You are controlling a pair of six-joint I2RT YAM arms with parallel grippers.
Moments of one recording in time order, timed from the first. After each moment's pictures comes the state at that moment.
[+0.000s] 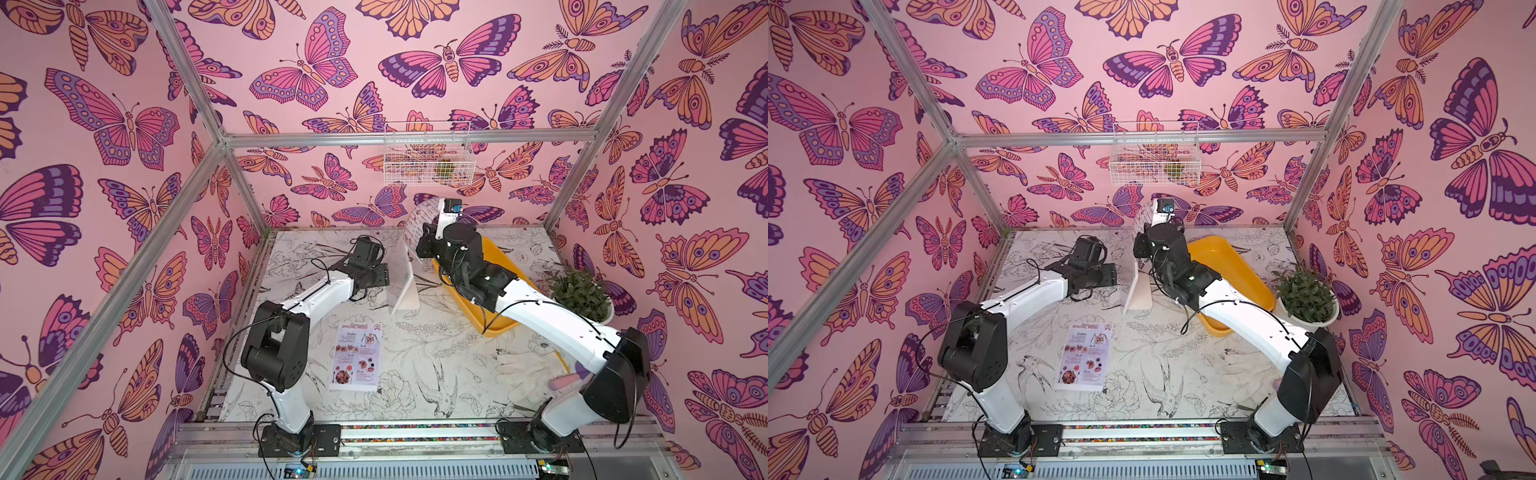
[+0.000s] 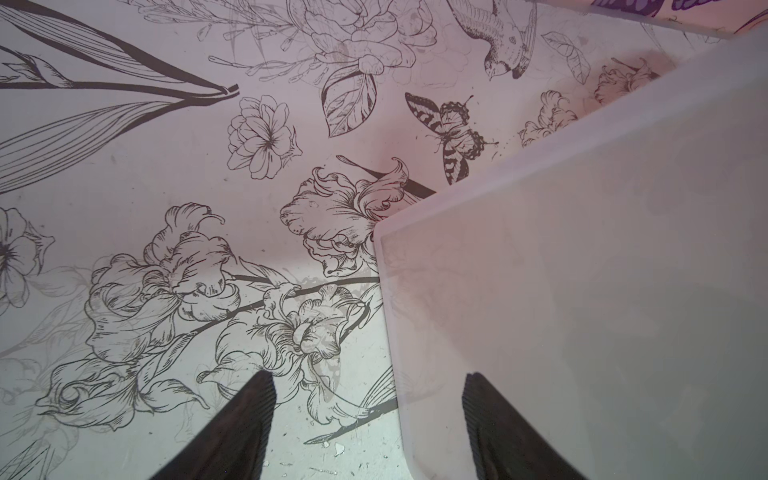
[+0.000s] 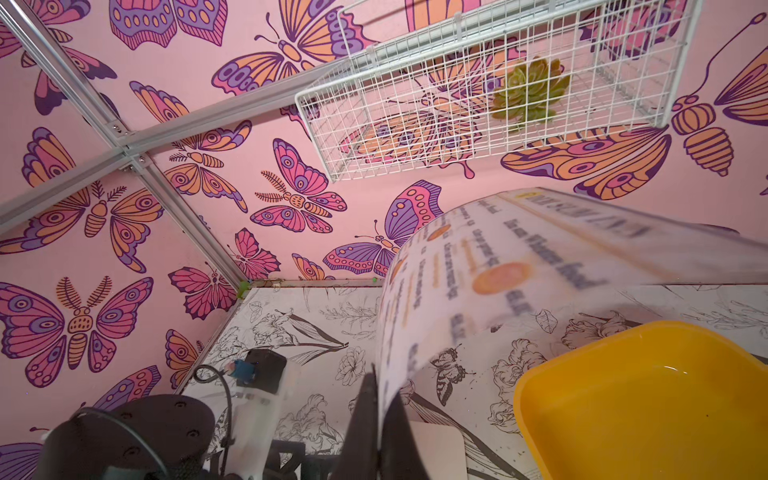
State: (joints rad) left arm -0.43 1.77 1.30 -0.40 -0.07 -0.43; right arm 0.75 1.56 1.42 -0.04 0.43 0.40
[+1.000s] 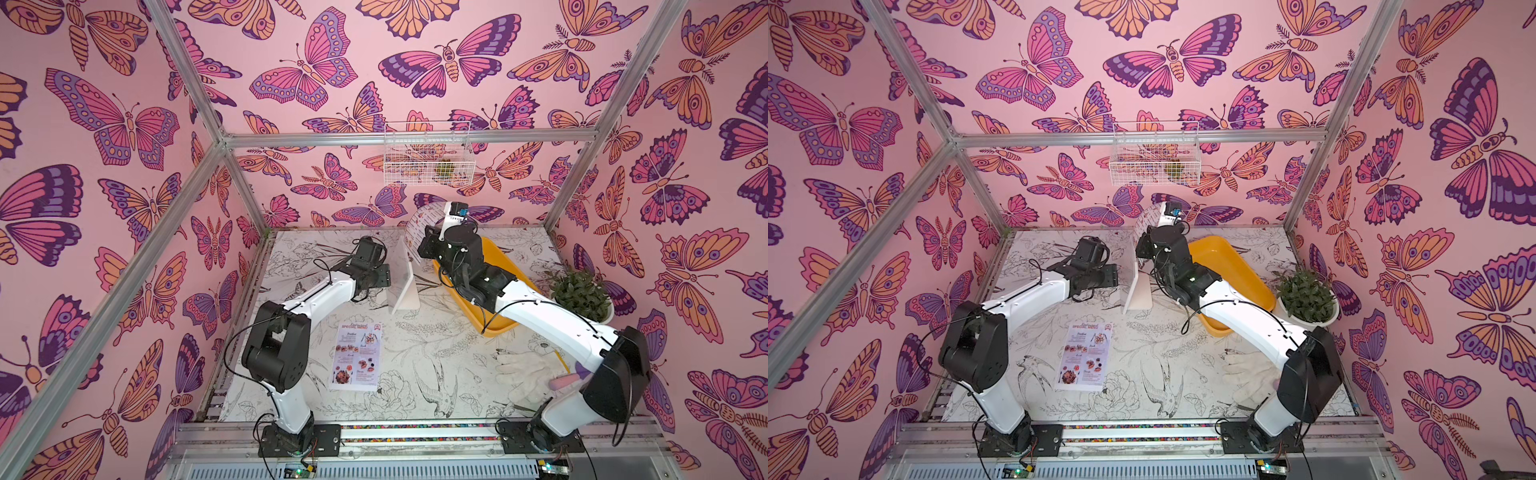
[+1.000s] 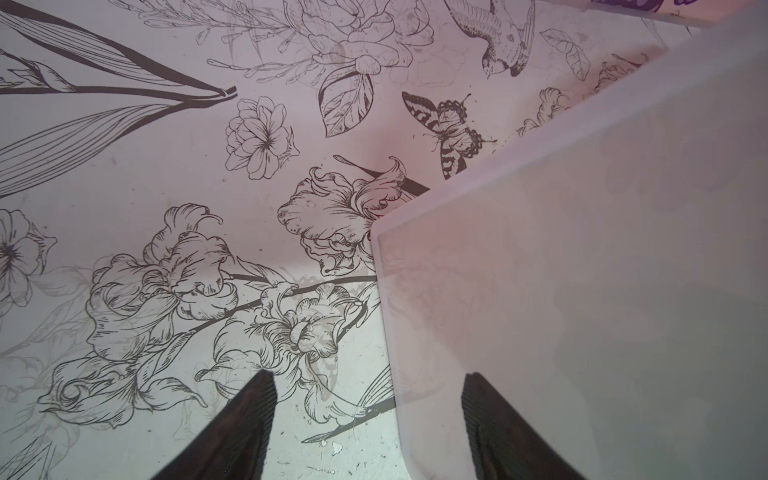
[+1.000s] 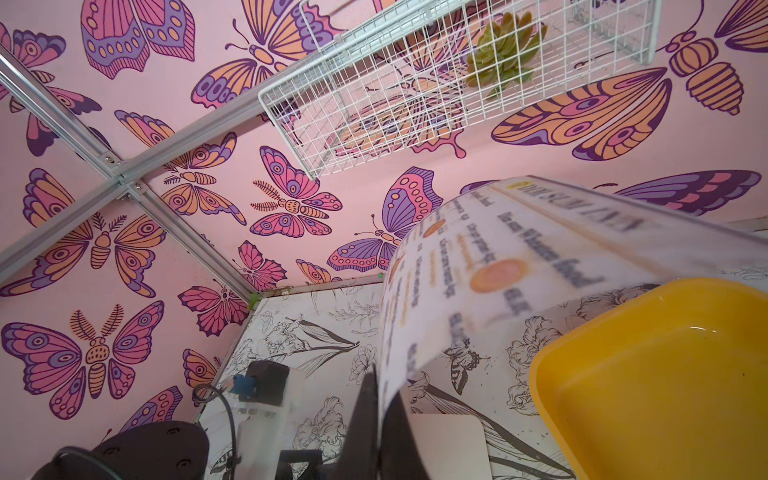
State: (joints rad) left arm -0.45 1.77 1.30 -0.40 -0.10 -0.43; right arm 0.73 1.56 1.37 -0.01 0.42 0.53
